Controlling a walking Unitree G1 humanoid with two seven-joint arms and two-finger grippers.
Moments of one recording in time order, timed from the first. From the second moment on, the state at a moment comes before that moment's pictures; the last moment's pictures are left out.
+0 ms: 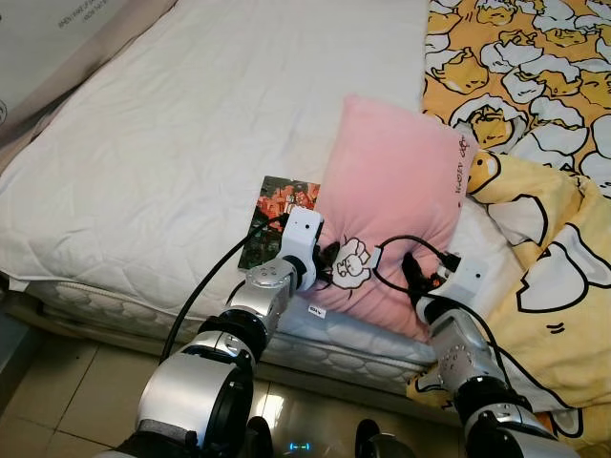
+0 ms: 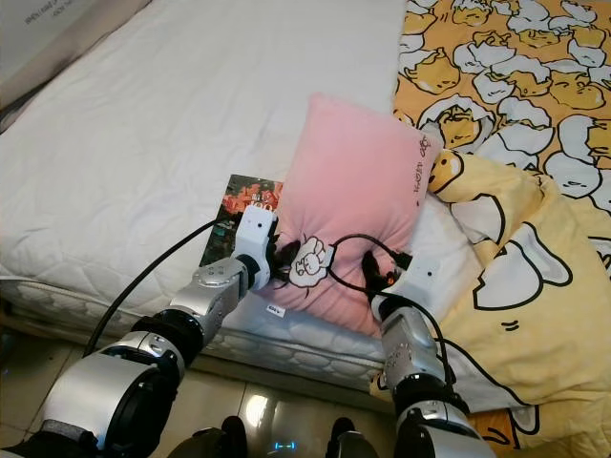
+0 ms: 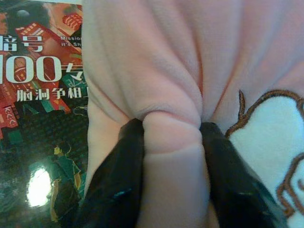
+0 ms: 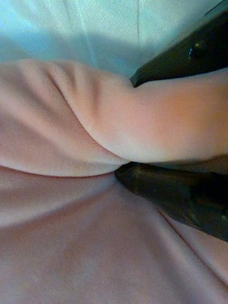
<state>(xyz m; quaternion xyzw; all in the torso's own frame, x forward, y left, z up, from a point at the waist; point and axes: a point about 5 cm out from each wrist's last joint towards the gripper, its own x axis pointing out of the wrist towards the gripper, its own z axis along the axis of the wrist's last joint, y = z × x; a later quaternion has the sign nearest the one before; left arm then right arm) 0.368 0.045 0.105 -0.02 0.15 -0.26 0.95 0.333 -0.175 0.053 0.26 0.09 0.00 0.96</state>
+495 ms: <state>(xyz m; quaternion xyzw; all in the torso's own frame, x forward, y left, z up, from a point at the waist) 0.365 0.040 0.106 -0.06 0.14 -0.29 0.94 0.336 -0.175 0.050 0.25 0.12 0.00 0.96</state>
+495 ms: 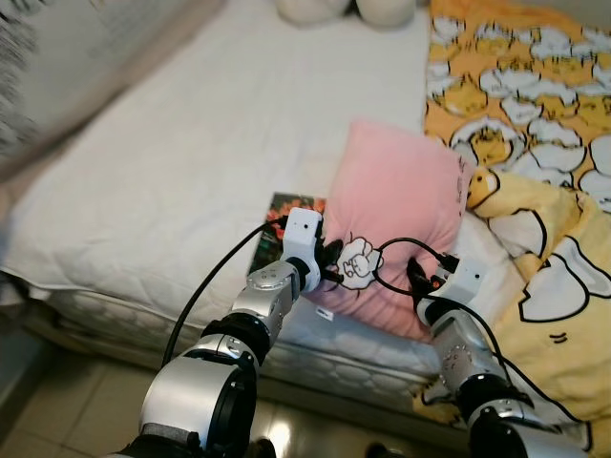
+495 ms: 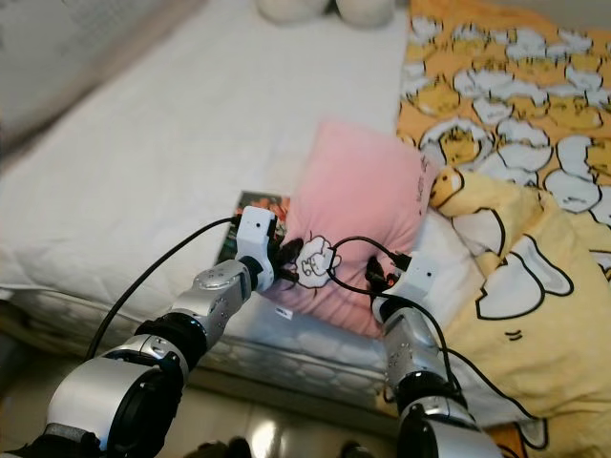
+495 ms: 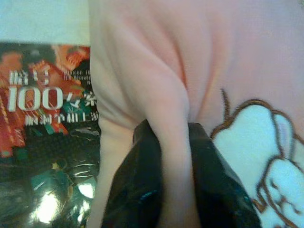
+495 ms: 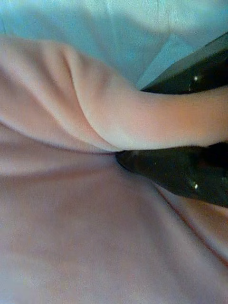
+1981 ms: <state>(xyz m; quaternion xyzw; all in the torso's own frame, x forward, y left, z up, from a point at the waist) 0.390 0.062 0.167 0.00 -0.01 -0.29 0.96 0.341 -0.189 0.127 0.09 -0.05 -0.03 0.99</state>
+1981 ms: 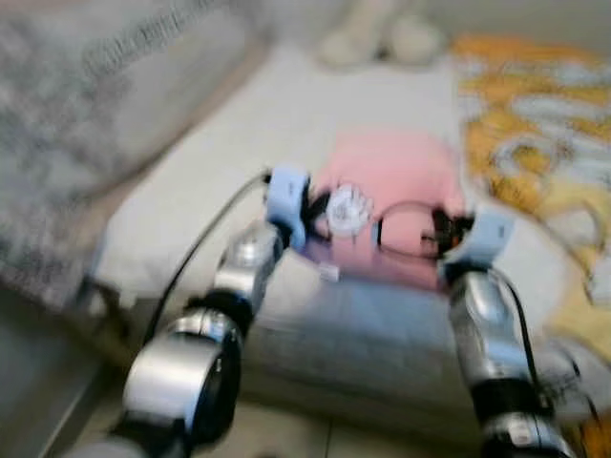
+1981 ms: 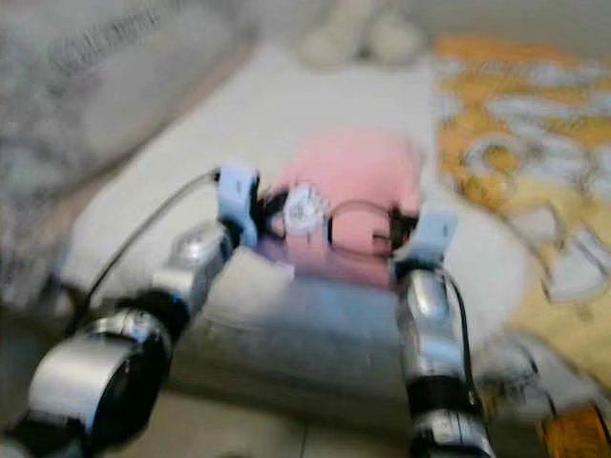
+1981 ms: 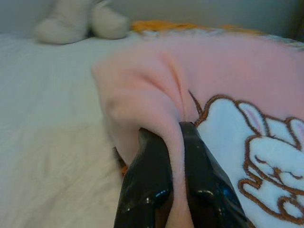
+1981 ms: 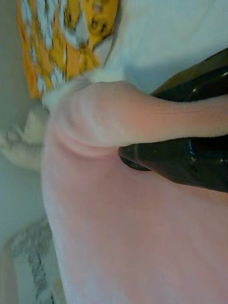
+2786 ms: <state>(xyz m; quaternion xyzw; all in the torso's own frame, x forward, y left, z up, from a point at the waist) 0.394 0.076 0.168 -0.01 -0.02 -0.23 0.97 0.351 -0.178 0.139 0.06 -0.06 0.01 1.00</state>
